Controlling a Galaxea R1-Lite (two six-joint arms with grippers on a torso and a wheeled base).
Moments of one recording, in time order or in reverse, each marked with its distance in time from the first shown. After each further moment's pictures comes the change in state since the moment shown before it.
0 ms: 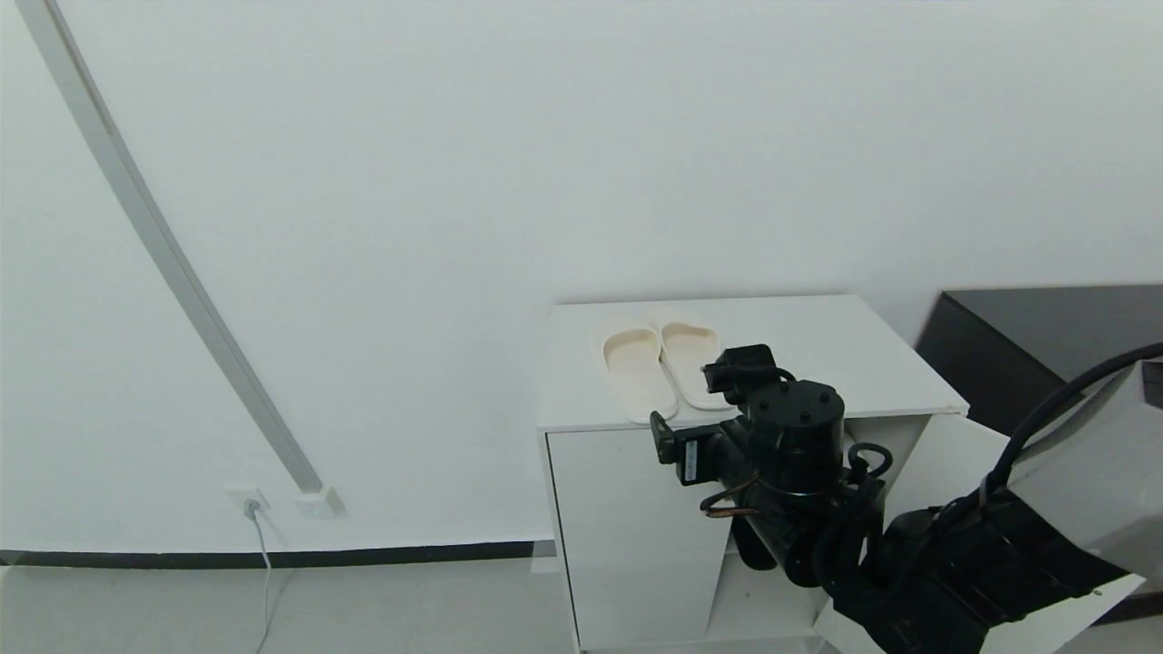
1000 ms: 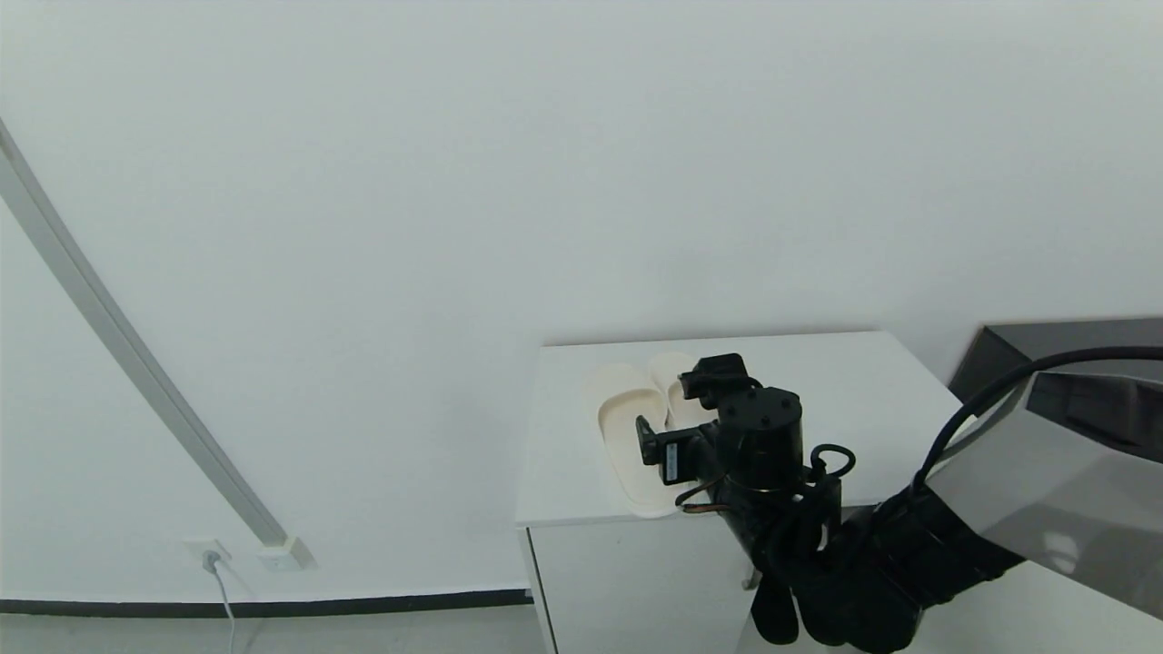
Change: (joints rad) left arm -0.001 0.000 0.000 0.000 0.000 0.001; right arm -0.015 0.113 -0.091 -0.020 0.029 -0.013
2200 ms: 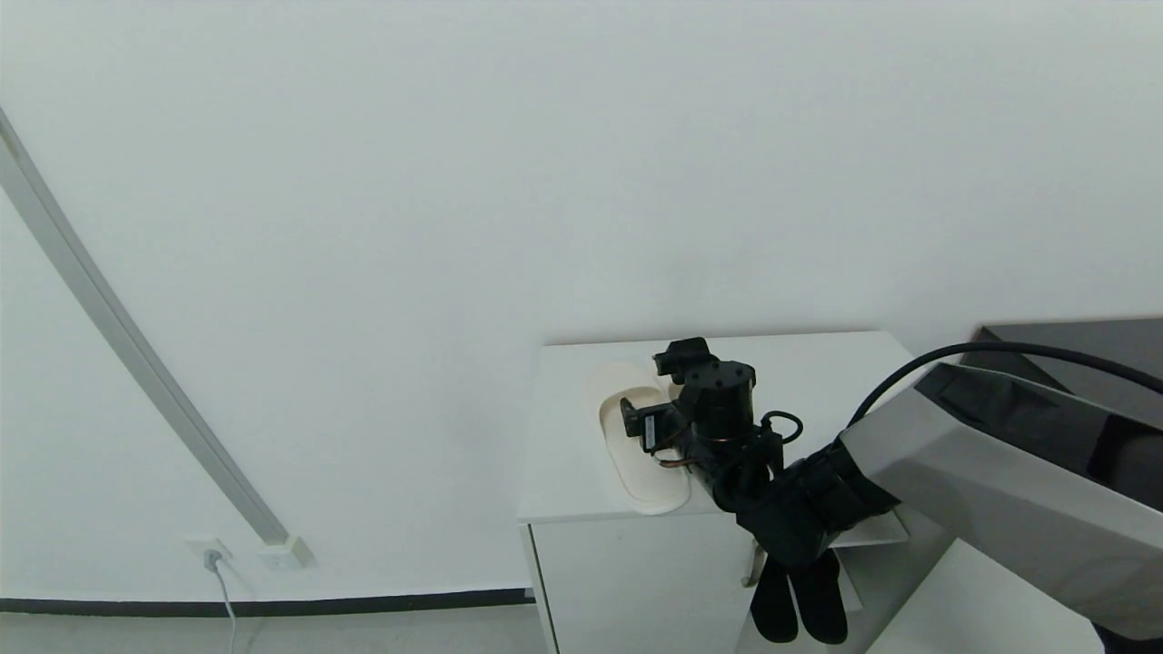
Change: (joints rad) left arm 0.000 0.000 0.000 0.000 0.000 0.003; right arm -0.098 0.196 -0.334 0.150 0.119 -0.017
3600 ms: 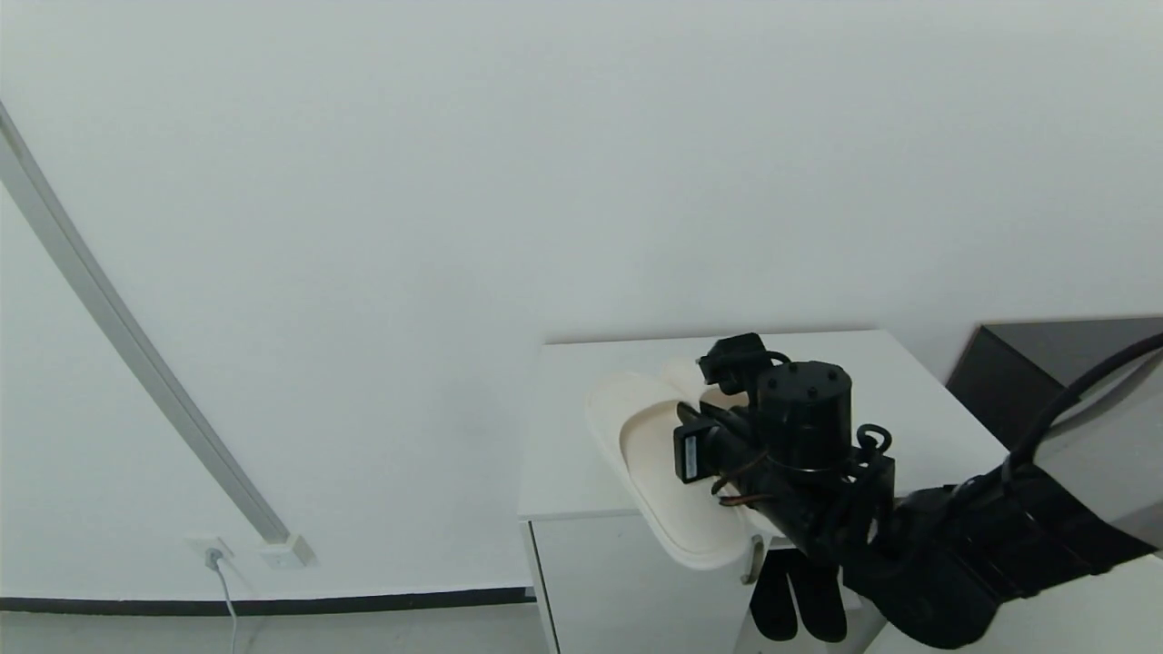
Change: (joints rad) left arm 0.000 0.000 0.000 0.000 0.002 -0.003; right arm 0.079 -0.343 0.403 -0.049 0.021 0.003
